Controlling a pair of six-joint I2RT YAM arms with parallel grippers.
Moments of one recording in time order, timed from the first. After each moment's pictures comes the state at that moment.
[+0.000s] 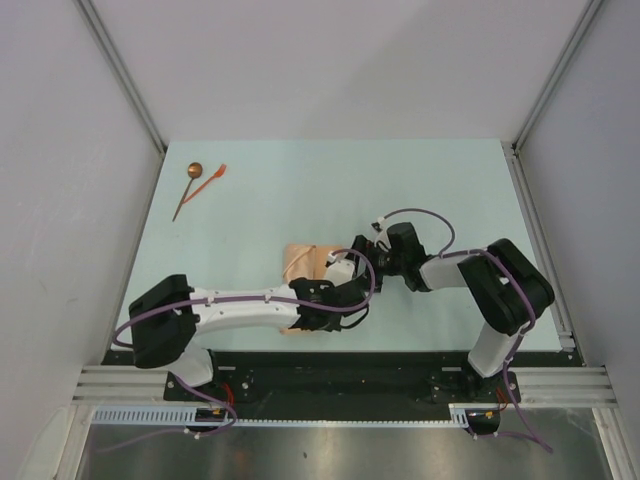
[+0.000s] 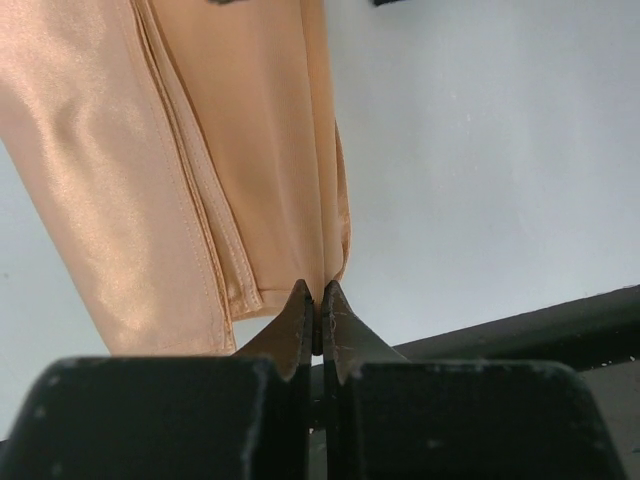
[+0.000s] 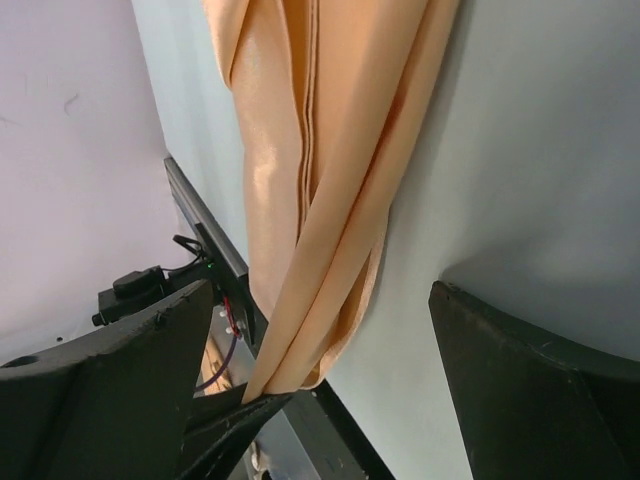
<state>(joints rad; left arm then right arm) -1.22 1.58 1.01 -0.67 -0.43 -0.85 0.52 1.73 0.67 0.42 -0.65 0.95</state>
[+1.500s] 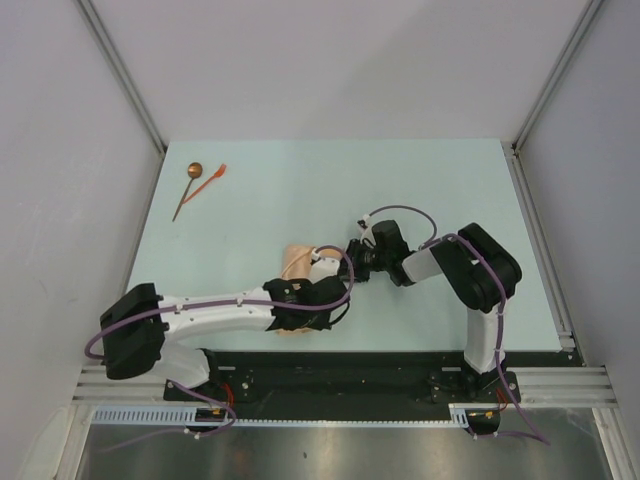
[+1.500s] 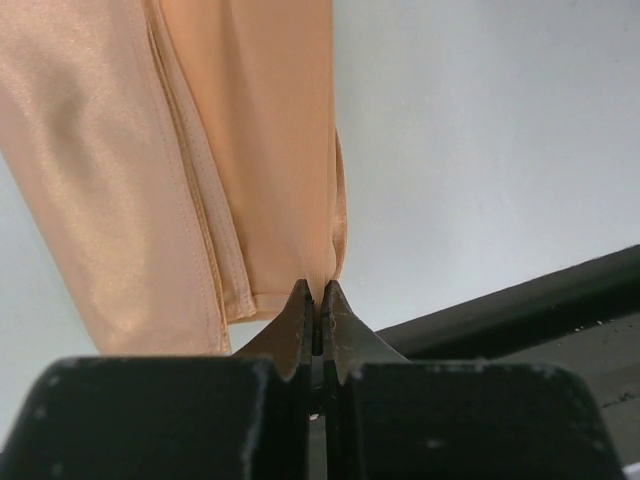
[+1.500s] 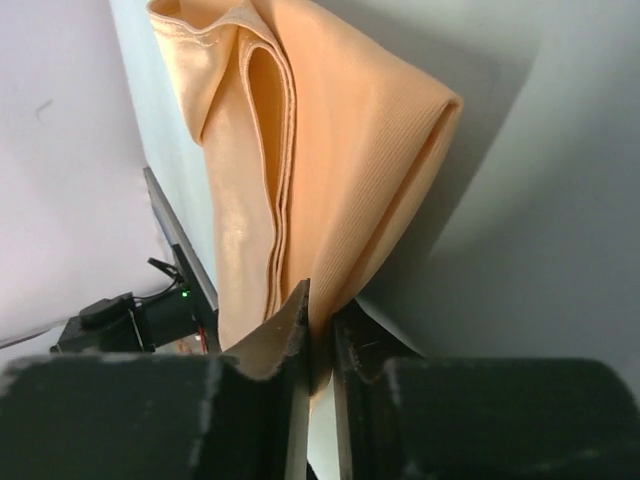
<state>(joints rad) -1.18 1.42 0.89 -0.59 -0.36 -0.83 0.56 1.96 0.80 0.55 -0.64 0.94</state>
